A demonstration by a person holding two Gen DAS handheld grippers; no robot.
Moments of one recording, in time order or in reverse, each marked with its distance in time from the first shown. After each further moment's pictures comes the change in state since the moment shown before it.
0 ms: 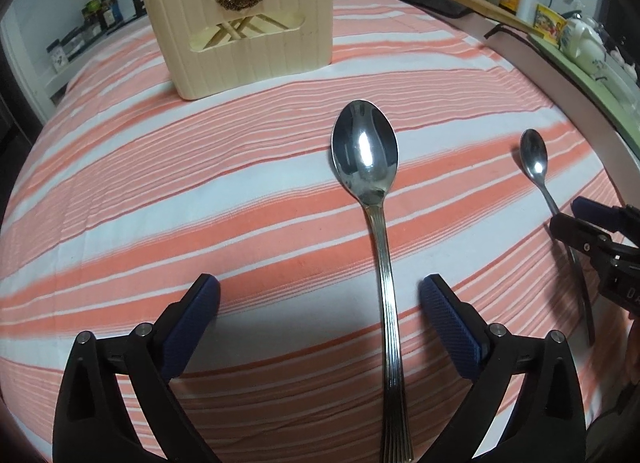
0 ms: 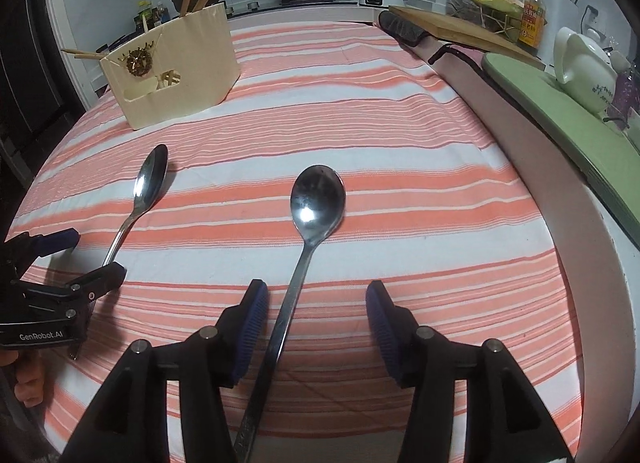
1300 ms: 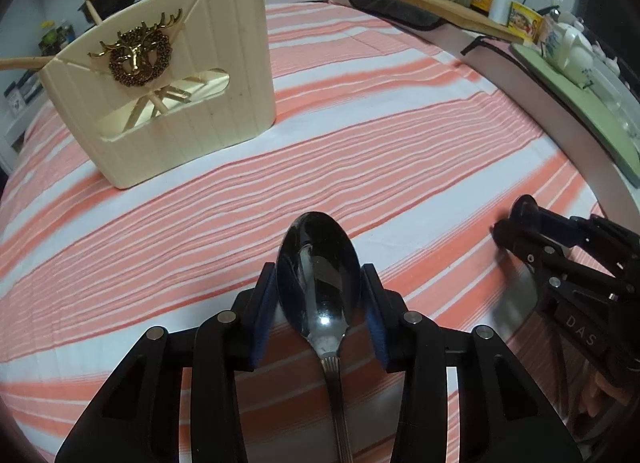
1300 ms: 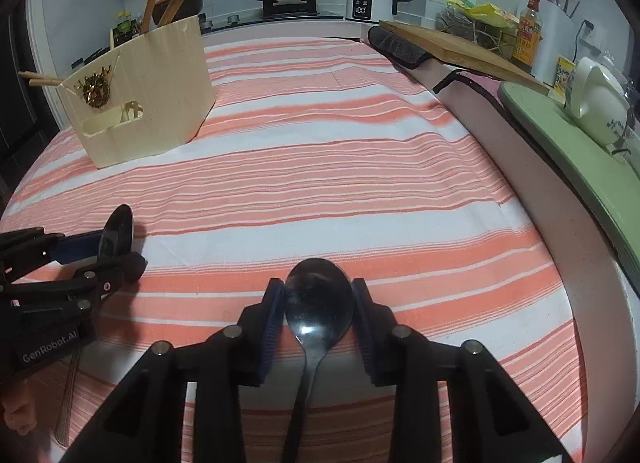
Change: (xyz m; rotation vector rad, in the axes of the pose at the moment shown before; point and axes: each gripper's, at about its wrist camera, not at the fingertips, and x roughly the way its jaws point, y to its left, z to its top) left arm 0.029 -0.025 0.069 0.084 -0.034 -0.086; right arm 0.033 0.007 0.044 0.052 -0.077 -0.063
